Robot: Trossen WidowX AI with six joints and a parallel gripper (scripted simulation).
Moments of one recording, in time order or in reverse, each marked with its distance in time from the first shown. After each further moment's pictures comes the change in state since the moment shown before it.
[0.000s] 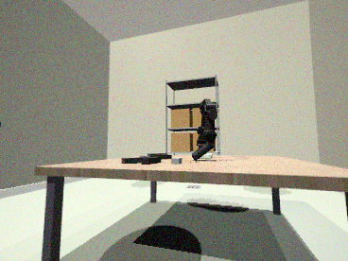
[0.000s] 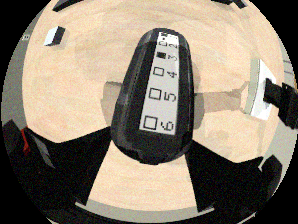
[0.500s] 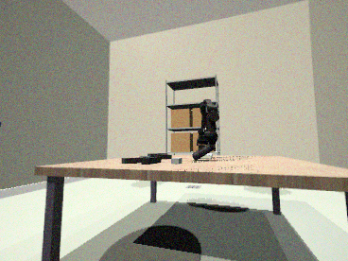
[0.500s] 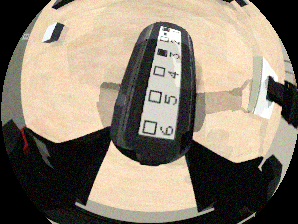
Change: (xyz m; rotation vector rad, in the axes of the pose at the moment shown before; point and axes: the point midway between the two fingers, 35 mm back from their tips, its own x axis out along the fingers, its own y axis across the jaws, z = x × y) arm 0.010 0.000 -0.008 -0.001 0.002 -0.001
